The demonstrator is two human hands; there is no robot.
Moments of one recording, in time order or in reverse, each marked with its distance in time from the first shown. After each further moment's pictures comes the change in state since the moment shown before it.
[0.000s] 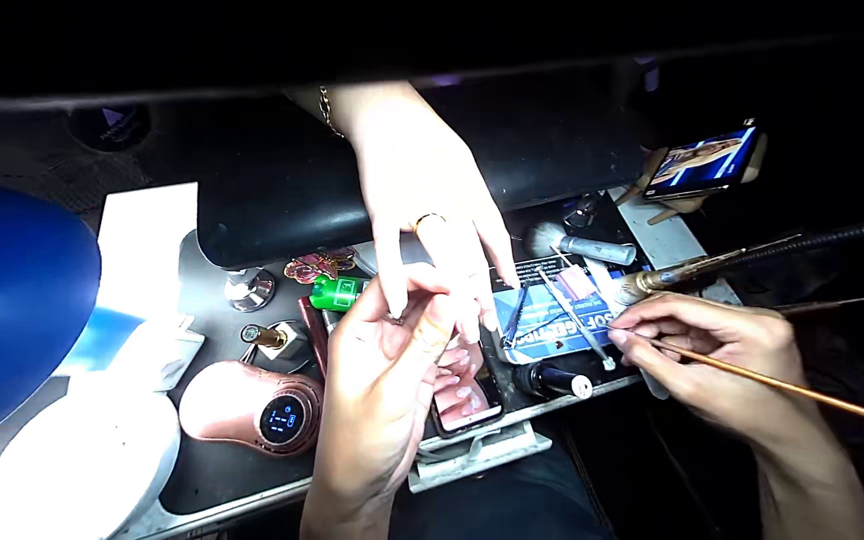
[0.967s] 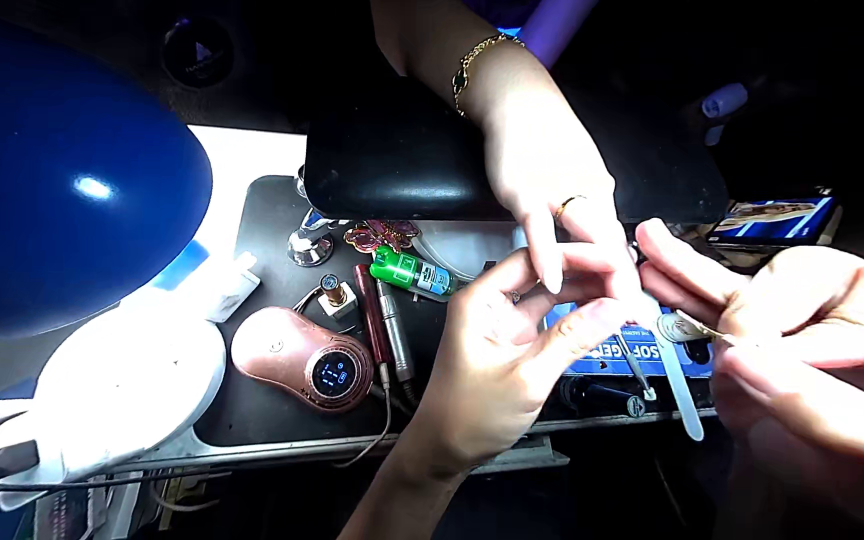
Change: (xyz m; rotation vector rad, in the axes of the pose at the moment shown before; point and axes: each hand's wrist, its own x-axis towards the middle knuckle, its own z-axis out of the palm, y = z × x) left_hand 0.004 -0.001 0.011 -0.123 -0.119 -0.032; right_hand 0.063 -0.091 0.048 0.516 0.039 -0.424
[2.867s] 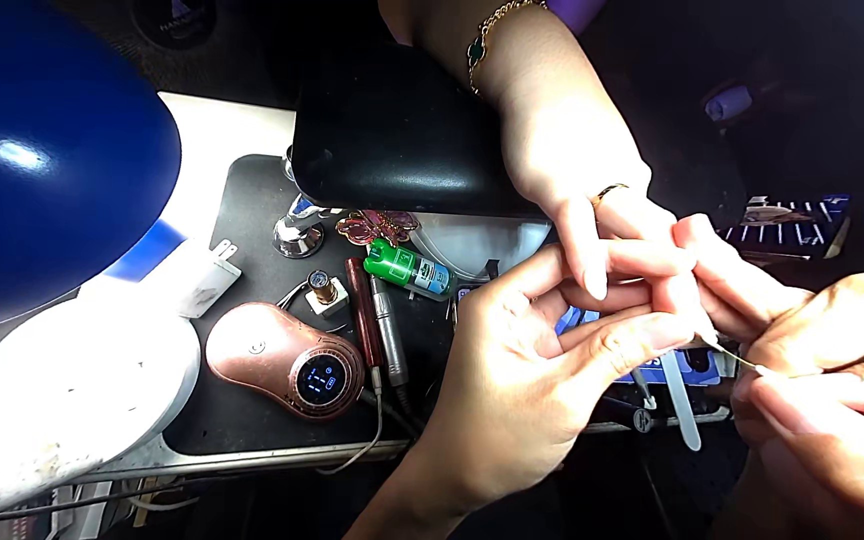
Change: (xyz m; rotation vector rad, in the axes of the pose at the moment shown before) left_hand 0.003 0.000 0.008 0.005 0.032 0.055; right_hand -0.001 -0.004 0.005 -0.078 0.026 0.018
